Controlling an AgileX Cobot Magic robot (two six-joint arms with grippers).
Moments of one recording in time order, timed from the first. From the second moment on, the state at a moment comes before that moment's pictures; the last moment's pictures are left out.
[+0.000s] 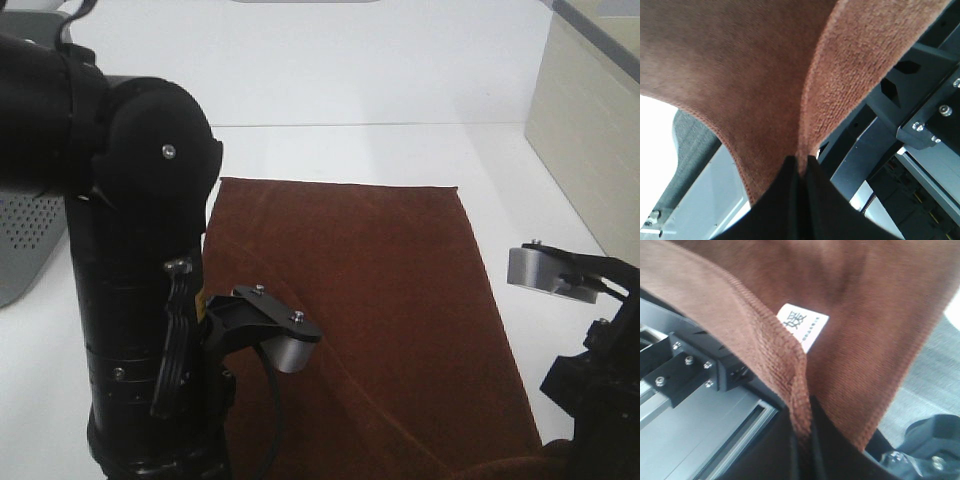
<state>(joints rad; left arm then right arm) -0.86 1.77 -1.06 -0.34 1.21 0.18 0.30 1.43 -0.64 0.55 1.21 -0.29</state>
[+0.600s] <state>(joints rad) -0.86 1.79 -1.06 -0.39 1.21 0.16 0.30 1.58 -0.56 0.66 1.12 -0.43</state>
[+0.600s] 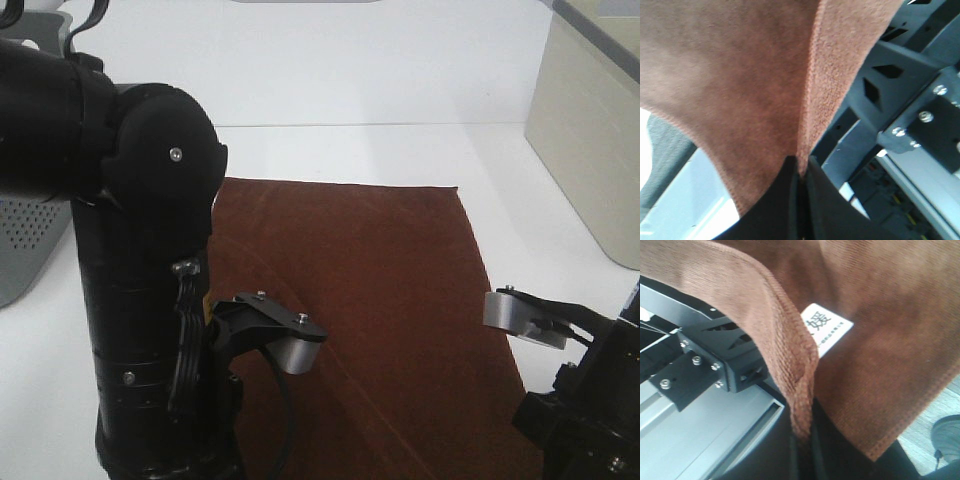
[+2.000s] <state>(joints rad) -0.97 1.77 -1.07 -0.56 1.01 0.10 0.30 1.31 -0.57 0.69 1.03 -0.39</state>
